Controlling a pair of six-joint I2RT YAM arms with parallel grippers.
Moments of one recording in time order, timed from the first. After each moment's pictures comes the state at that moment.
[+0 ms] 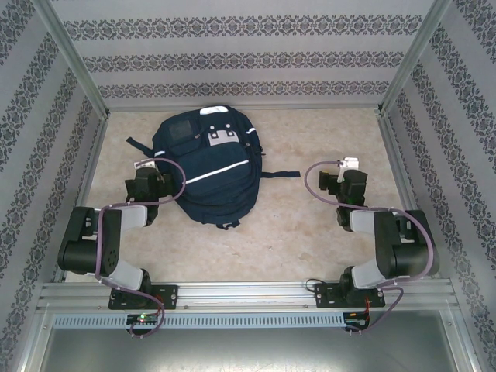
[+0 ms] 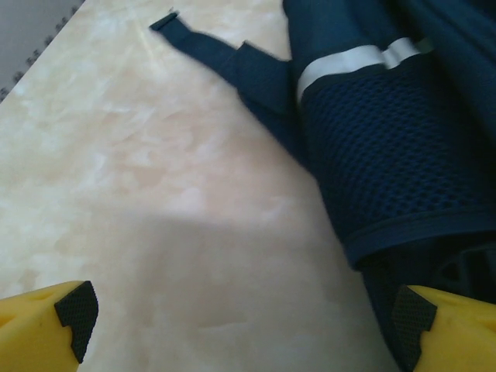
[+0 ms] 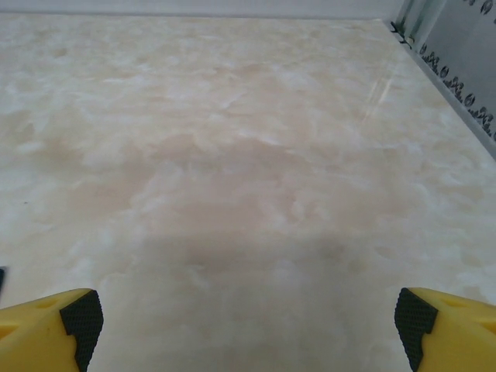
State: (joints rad) left arm -0.02 1.52 0.47 0.47 -0.30 -0.08; right arm 0.00 1.50 0.39 0.66 0.11 0.02
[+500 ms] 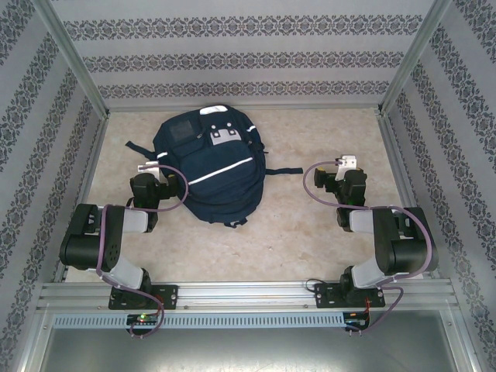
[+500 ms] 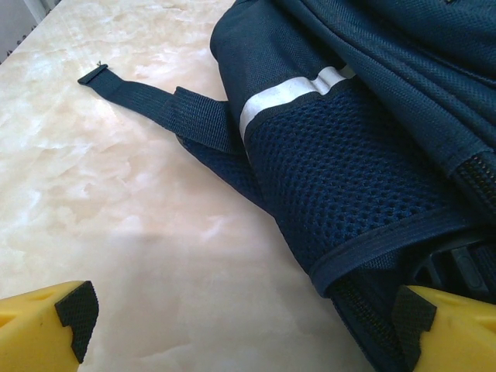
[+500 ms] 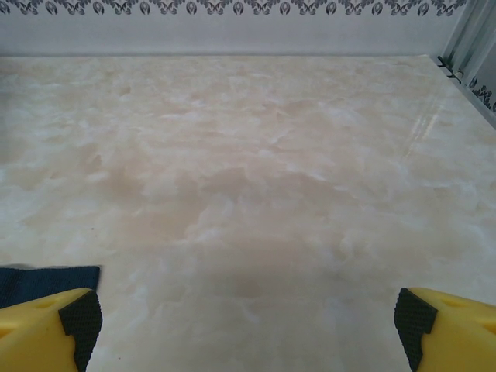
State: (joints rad) left arm -0.01 1.56 0.41 0.67 -0.17 -0.03; right arm 0.00 1.51 0.39 0.76 0.01 0.02
